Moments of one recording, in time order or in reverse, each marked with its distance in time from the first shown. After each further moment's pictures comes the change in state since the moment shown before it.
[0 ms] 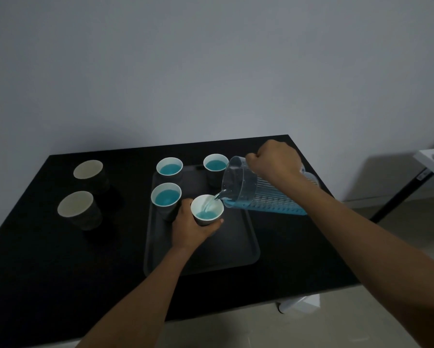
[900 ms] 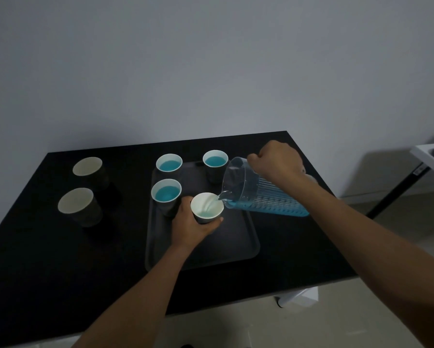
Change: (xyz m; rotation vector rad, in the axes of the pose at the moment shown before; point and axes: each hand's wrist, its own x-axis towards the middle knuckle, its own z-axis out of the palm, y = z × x) left_hand -0.006 -0.002 -0.003 -0.015 -0.017 0.011; right_hand -0.010 0.006 0.004 0.019 -0.015 0.022
